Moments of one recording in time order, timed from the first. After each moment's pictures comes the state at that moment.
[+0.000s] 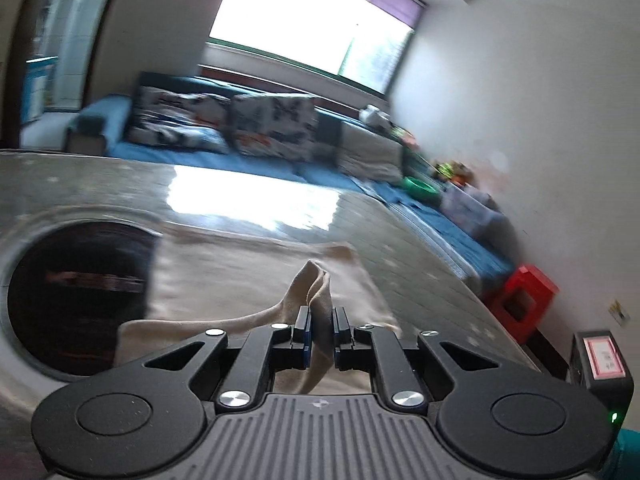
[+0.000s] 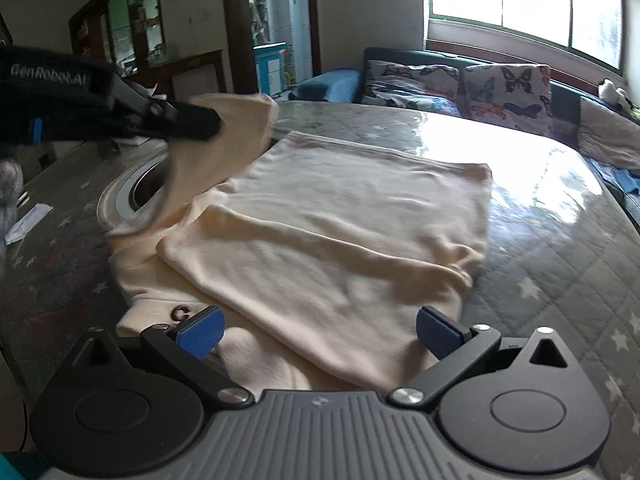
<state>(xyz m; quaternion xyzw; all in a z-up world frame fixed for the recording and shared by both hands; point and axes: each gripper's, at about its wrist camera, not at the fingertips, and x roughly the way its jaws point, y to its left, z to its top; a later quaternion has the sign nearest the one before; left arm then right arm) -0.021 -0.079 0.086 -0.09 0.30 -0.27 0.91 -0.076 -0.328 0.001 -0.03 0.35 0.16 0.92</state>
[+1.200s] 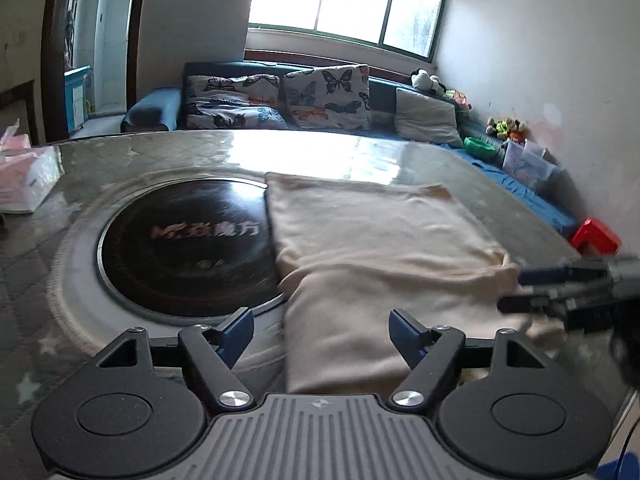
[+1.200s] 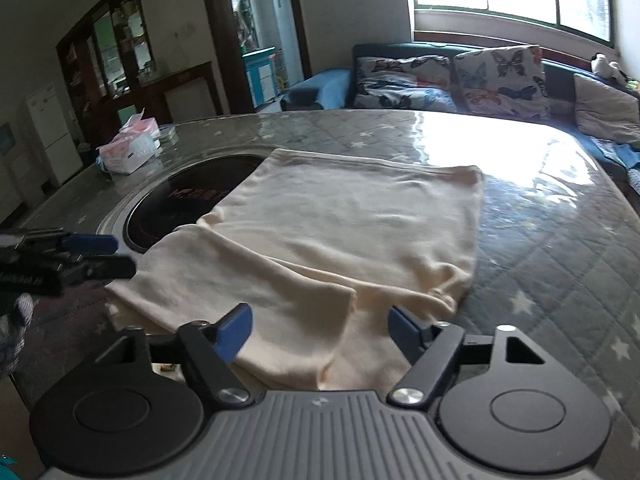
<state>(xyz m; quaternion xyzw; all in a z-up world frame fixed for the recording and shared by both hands) -0.038 0.008 0.043 -0.01 0.33 -0.17 0.93 -0.045 -0.339 0.013 0.02 0.36 0.16 0.92</state>
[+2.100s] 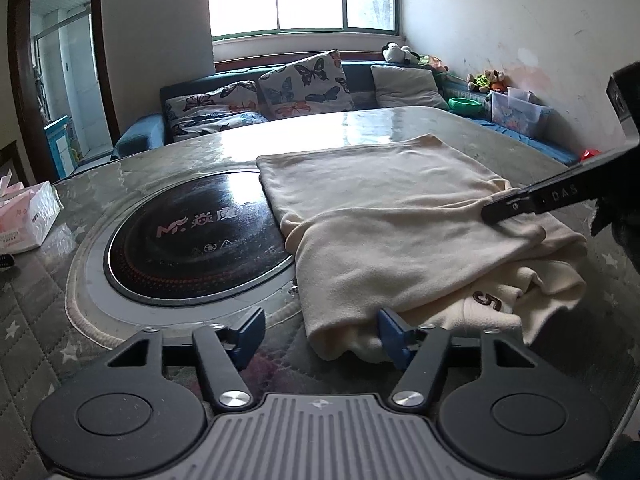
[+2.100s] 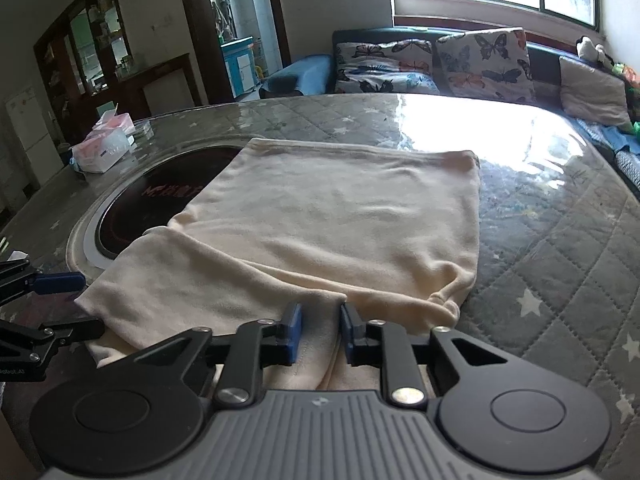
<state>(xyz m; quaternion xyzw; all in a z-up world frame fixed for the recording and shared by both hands) -0.056 -0.001 0.016 0.09 0.31 -0.19 0.93 -0.024 -0.332 0.000 0.02 0.38 0.13 0.91</state>
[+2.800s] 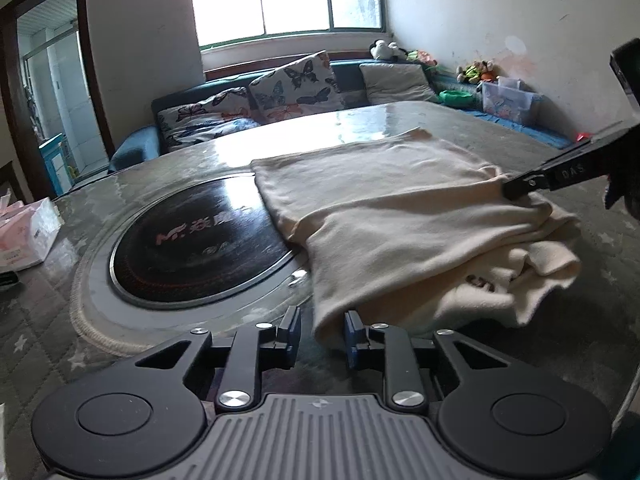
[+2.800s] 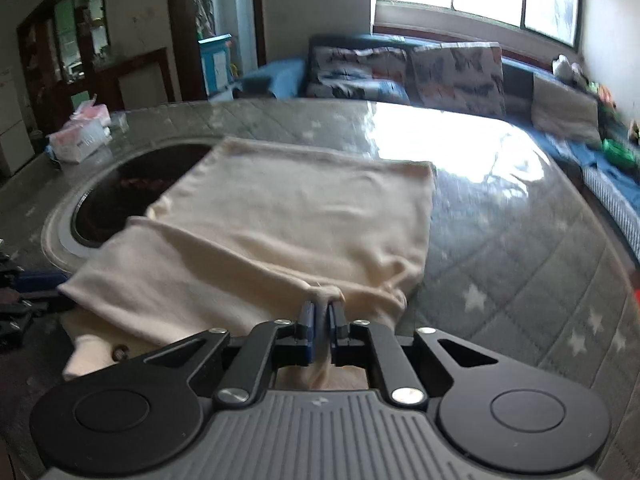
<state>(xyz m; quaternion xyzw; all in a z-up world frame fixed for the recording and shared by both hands) -0.062 0.003 0.014 0.12 0.31 -0.19 0.92 -0.038 -0.339 0.008 -0.01 0.38 0.08 0.92</state>
